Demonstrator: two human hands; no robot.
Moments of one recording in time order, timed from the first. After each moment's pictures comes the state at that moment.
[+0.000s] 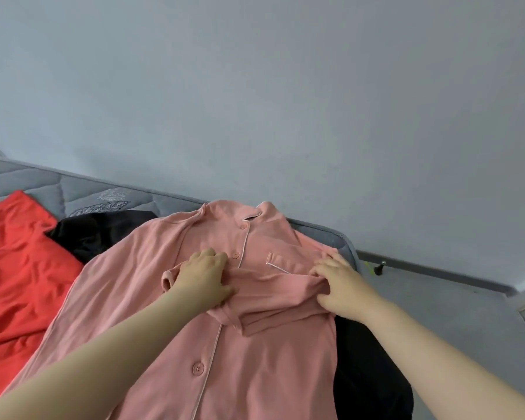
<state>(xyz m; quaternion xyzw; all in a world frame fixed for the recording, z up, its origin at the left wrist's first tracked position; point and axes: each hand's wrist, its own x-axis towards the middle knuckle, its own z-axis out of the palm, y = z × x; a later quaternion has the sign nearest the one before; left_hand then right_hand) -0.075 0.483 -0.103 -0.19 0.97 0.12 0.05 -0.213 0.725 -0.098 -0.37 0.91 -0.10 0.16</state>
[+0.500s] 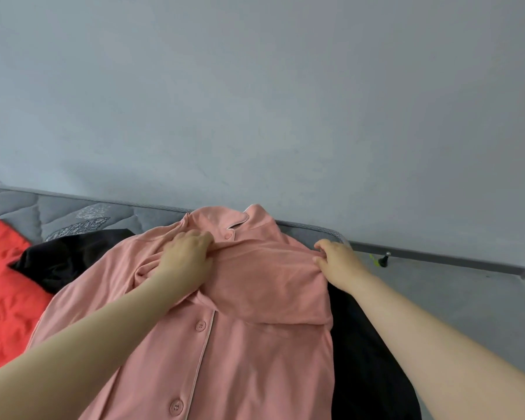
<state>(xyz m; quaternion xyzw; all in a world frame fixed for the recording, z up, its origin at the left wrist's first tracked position) -0.130 0.458 -0.085 -0.20 0.98 0.08 -0.01 -0.289 0.708 -0.124 -0.25 0.95 -0.15 0.13</state>
